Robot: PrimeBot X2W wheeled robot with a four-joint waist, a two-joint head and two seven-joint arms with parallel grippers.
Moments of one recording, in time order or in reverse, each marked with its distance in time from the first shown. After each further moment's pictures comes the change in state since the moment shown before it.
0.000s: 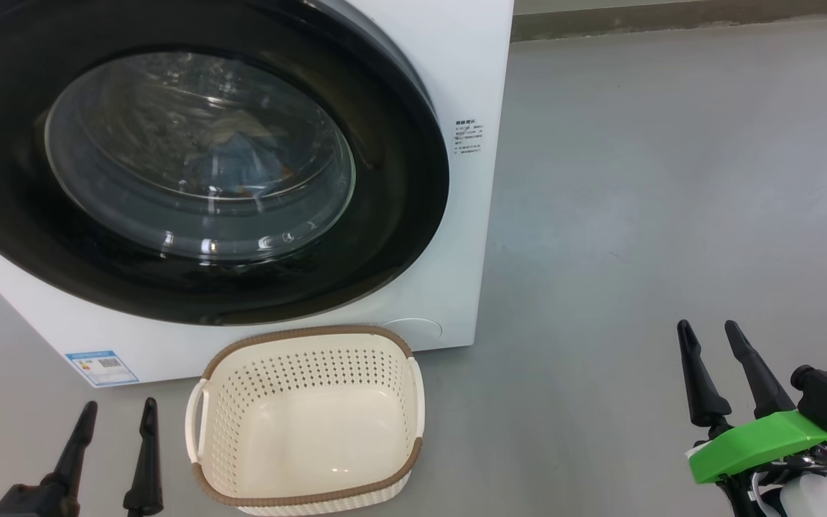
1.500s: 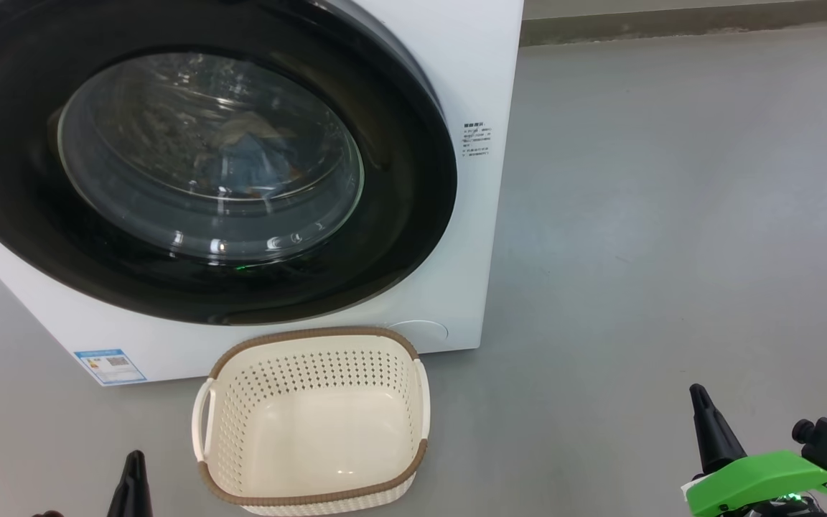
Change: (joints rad) left arm 0.035 -0.062 -0.015 0.083 -0.380 0.000 0.106; right arm 0.078 0.084 -0.045 0.054 0.306 0.000 0.101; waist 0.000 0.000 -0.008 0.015
